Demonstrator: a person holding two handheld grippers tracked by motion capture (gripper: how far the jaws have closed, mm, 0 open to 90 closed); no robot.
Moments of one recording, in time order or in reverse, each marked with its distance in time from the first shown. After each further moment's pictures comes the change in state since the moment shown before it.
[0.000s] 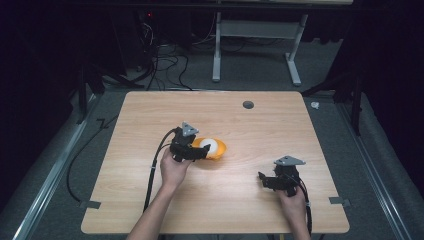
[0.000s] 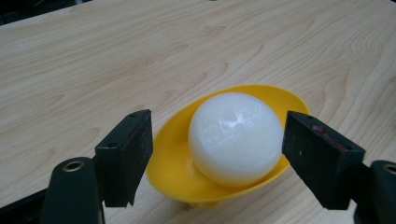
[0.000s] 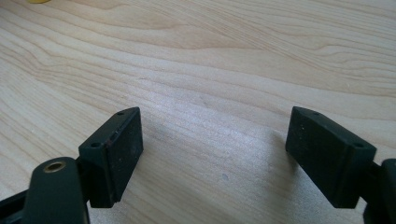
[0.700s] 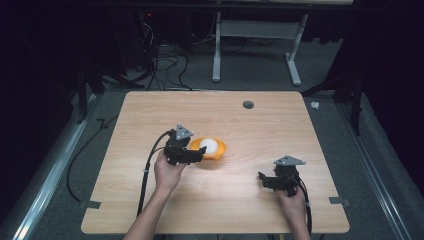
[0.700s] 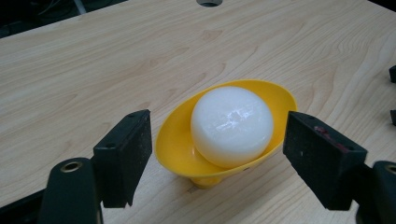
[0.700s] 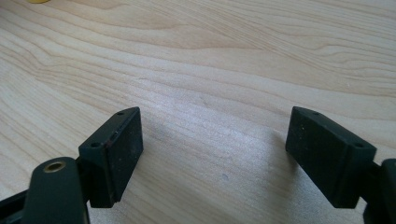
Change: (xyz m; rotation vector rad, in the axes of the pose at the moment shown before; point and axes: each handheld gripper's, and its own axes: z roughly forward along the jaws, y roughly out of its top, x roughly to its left) left arm 0.000 -0.006 -0.023 -0.032 -0.005 0.004; right arm 0.000 0.000 0.000 0.000 0.001 0.001
